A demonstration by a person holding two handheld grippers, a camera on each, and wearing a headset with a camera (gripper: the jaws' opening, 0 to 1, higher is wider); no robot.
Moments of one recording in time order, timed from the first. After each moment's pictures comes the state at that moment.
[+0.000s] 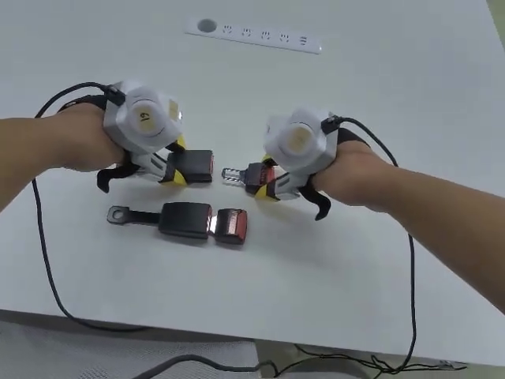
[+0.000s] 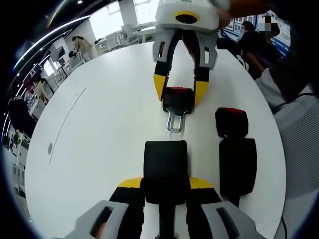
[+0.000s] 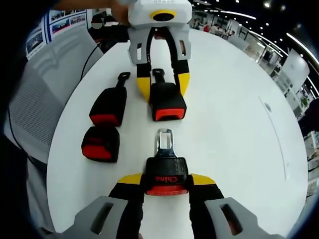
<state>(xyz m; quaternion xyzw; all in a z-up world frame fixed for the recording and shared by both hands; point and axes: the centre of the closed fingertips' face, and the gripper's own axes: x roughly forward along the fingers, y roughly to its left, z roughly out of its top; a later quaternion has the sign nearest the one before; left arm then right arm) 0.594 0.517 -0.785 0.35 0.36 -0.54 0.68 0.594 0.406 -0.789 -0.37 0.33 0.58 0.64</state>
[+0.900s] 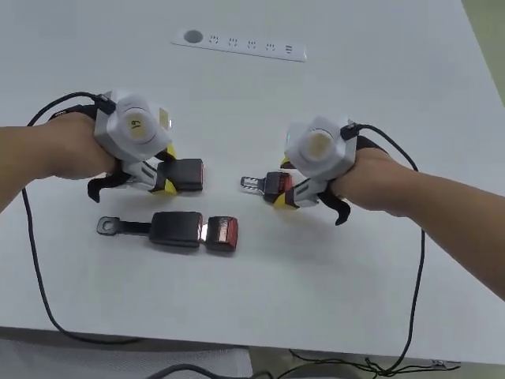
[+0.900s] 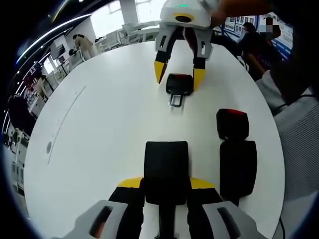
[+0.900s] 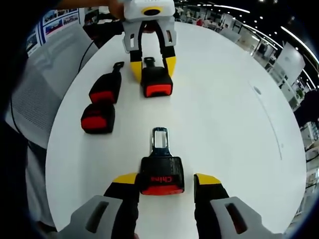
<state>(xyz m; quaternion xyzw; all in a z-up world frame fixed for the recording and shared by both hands) 0.598 0.519 -0.784 0.34 0.37 -0.53 0.68 0.605 0.364 -0.789 -0.38 0.35 0.55 0.65</state>
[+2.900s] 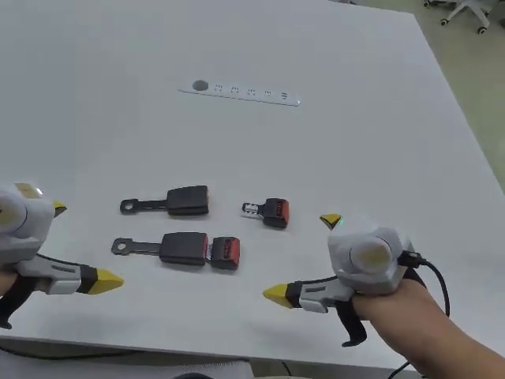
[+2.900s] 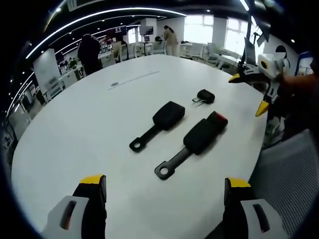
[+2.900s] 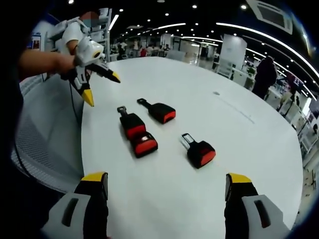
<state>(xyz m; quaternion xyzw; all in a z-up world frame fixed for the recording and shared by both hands) 0.476 0.626 -0.733 0.13 0.40 -0.30 0.86 0.500 0.347 -0.731 -0.19 0.30 0.43 0.83</state>
